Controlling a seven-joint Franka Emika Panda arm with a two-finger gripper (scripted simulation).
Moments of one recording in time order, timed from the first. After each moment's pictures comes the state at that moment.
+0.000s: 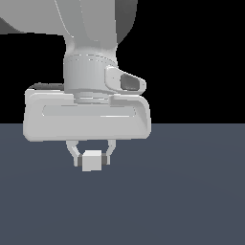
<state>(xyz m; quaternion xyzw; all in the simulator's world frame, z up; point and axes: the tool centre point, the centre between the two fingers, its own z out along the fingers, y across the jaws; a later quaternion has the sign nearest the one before) -0.084 0.052 0.034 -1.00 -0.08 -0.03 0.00</state>
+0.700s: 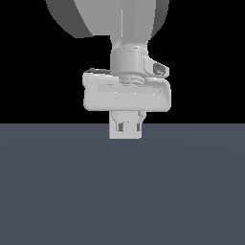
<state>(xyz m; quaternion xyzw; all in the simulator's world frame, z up) -0.009 -0.014 0.089 -0.99 -0.10 -0.03 0.00</state>
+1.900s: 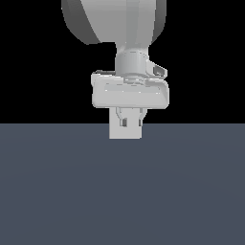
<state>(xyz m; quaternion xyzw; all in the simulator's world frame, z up) 0.024 -0.023 0.100 -0.99 -0.11 -0.03 0.00</state>
